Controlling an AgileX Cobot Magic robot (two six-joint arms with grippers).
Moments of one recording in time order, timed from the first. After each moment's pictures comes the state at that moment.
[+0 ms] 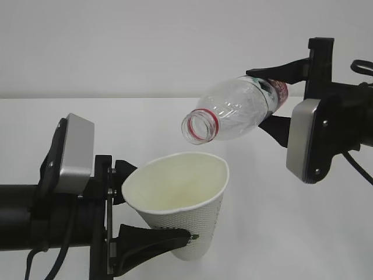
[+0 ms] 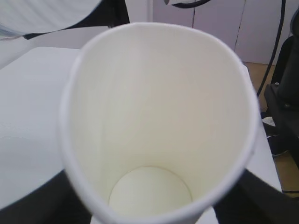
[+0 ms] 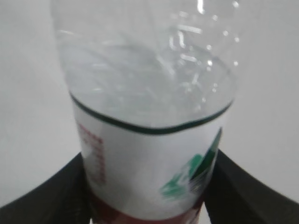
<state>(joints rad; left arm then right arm) -0.56 1.57 -0.44 0.97 -0.97 -0.45 0.21 1.42 -0.61 -0.90 -0.69 -0.75</state>
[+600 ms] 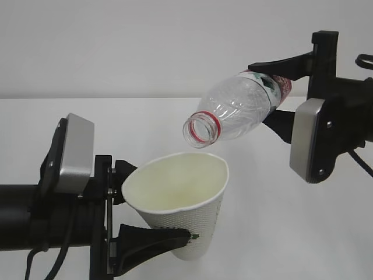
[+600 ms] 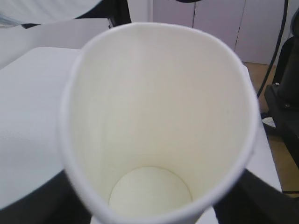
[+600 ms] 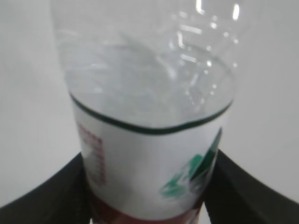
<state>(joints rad) -0.56 1.57 -0.44 0.96 -0.97 -0.45 0.21 1.39 -0.61 -0.90 -0.69 -0.80</state>
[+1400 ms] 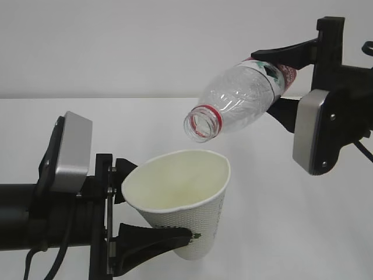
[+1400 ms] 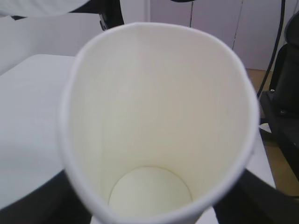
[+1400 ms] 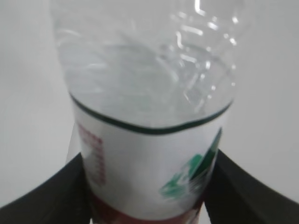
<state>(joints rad) -0.56 1.57 -0.44 0.96 -1.00 -0.44 0.21 1.36 -0.64 -0.90 -0.66 -0.83</state>
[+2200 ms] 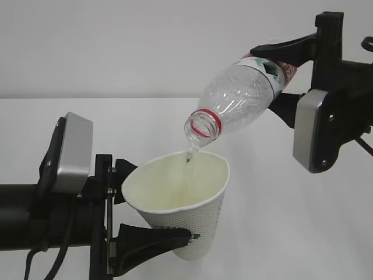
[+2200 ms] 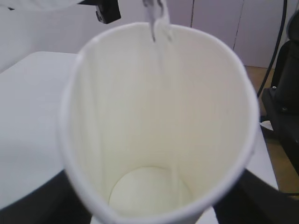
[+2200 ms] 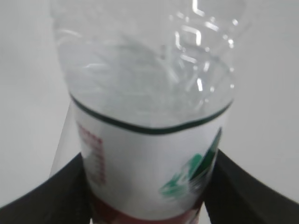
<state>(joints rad) -0.56 1.57 -0.44 0.96 -0.99 -0.44 0.21 1.36 -0.65 -0.91 -0.65 -0.89</state>
